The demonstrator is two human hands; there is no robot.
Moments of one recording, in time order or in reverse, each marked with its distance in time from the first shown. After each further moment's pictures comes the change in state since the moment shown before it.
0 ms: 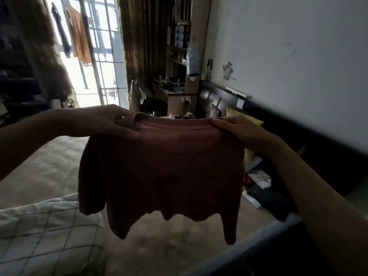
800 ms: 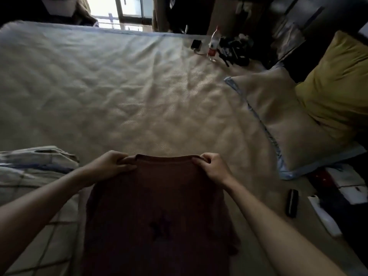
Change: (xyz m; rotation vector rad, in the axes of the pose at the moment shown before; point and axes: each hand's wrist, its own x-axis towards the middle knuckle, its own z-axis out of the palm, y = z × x) left_hand 0.237 -0.538 0.212 -0.362 0.086 -0.644; right_hand 0.339 0.468 0.253 -0.085 -0.118 0.426
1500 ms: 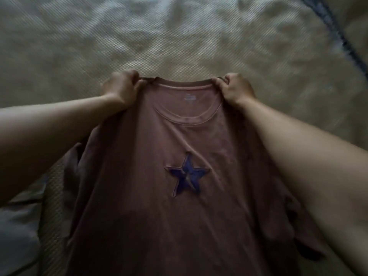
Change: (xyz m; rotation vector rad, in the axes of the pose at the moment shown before) left_hand 0.278 -0.140 -0.021 0.525 0.556 0.027; right_hand 0.317 0.070 0.119 -0.472 0.208 -0.063
